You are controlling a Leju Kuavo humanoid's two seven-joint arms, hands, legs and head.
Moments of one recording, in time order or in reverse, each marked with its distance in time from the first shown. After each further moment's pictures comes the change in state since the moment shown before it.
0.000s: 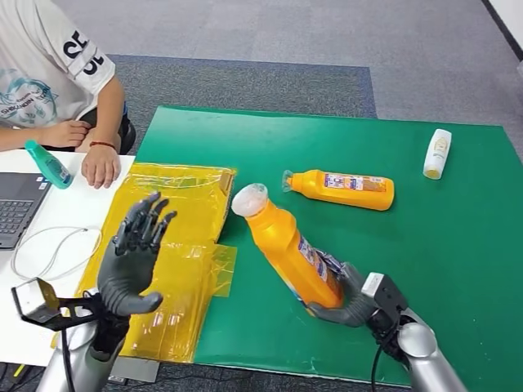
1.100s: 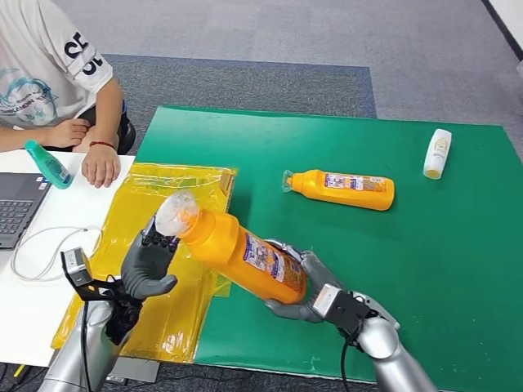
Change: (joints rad) left arm -0.126 0.028 -0.007 0.336 0.025 0.002 0.001; right arm -0.014 0.106 0.125 -0.140 0.213 -0.182 -0.041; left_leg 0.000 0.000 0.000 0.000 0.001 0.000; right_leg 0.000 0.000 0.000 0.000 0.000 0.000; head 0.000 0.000
